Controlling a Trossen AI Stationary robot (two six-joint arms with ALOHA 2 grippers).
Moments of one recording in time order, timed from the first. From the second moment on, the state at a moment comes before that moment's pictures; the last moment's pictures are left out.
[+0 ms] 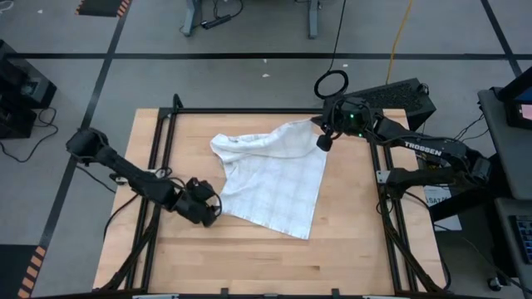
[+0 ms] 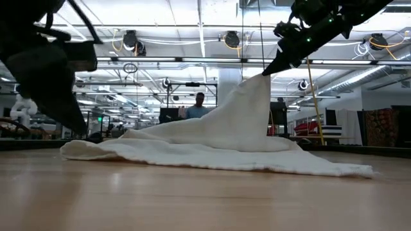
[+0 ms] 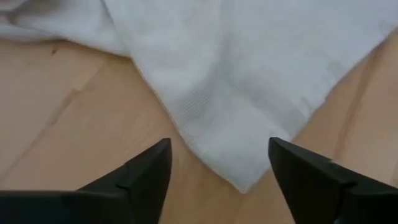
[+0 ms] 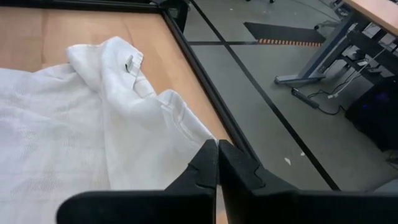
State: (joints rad) left arm -0.50 1.24 0.48 -0.35 -0.46 -0.96; right arm -0.56 1.11 0.80 -0.15 -0.01 -0.28
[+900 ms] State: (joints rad) left arm -0.56 1.33 0.73 -0.73 -0.54 -0.69; right arm -0.56 1.11 0.80 -0.20 -0.03 -0.27
